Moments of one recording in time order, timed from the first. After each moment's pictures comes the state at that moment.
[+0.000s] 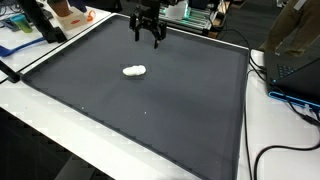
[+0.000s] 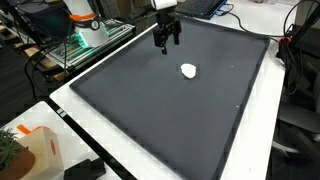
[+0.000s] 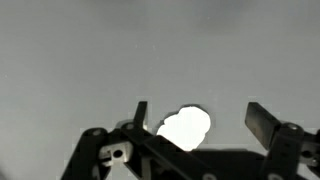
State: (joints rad) arm -0.01 0.09 0.10 -2.57 -0.32 2.89 0.40
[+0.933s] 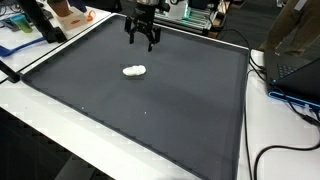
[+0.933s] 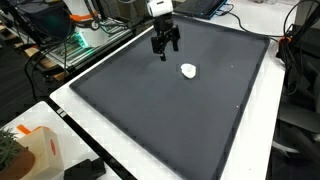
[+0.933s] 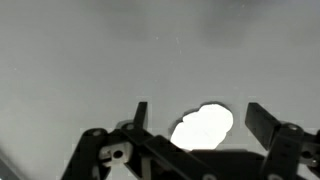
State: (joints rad) arm 0.00 0.14 0.01 -2.57 -0.63 3.01 0.61
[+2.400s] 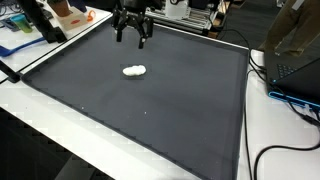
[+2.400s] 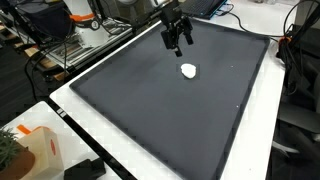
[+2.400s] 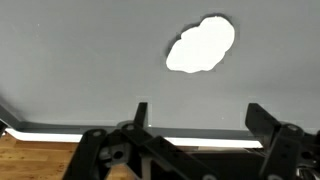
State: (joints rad) arm 0.14 0.17 -0.23 -2.47 -0.93 3.25 0.81
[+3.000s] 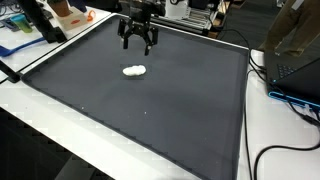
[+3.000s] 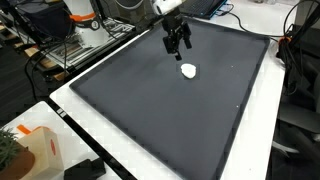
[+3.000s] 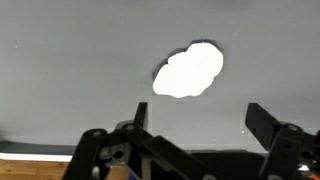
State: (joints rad) arm 0.14 0.23 -0.20 -2.46 -0.92 3.25 0.81
